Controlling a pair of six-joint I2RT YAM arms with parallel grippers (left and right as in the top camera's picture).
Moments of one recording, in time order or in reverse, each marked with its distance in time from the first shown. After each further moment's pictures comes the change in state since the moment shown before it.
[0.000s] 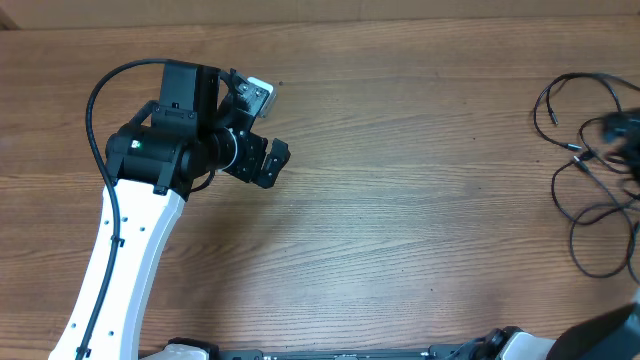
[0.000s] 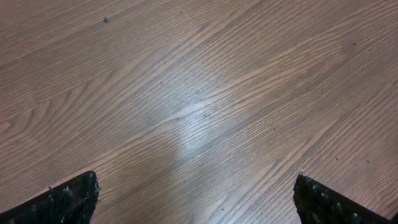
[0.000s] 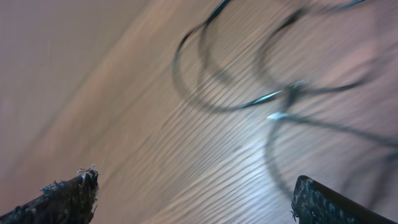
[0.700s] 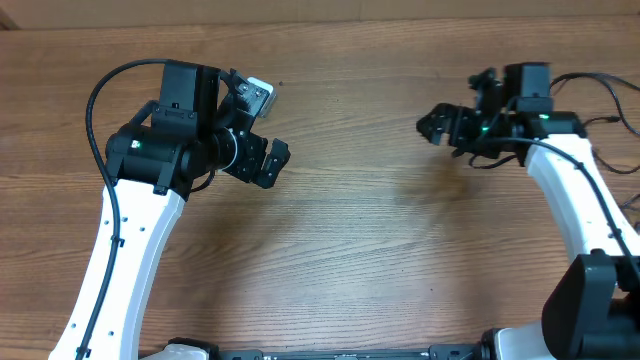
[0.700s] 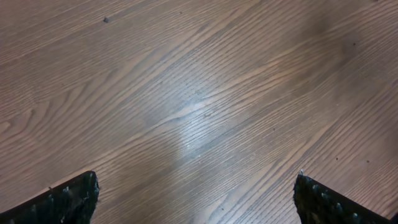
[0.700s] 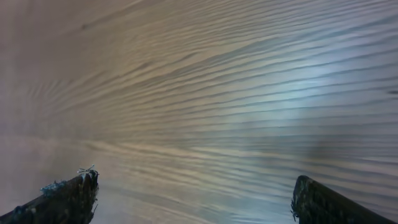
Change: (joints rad) left arm 0.000 0.000 0.000 0.000 0.000 0.000; right arm 0.647 0.161 0.000 -0.008 -0.013 -0.028
